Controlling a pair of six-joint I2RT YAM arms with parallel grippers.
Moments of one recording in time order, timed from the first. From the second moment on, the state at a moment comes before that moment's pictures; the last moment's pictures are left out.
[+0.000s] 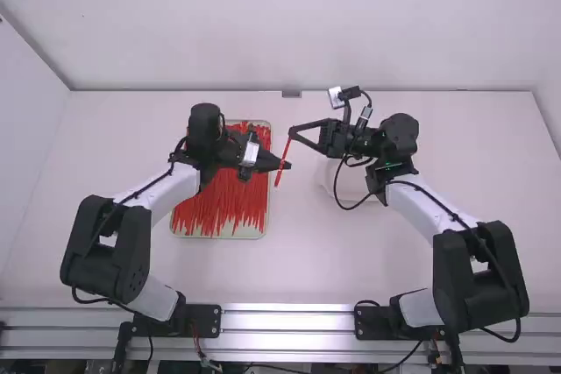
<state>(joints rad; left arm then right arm) -0.19 1.62 0.91 0.31 1.51 0.70 0.25 1.54 0.84 1.02 -1.23 1.18</state>
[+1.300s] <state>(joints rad) -0.17 1.62 0.50 0.62 1.34 0.55 0.16 1.54 0.84 1.19 -1.12 1.15</state>
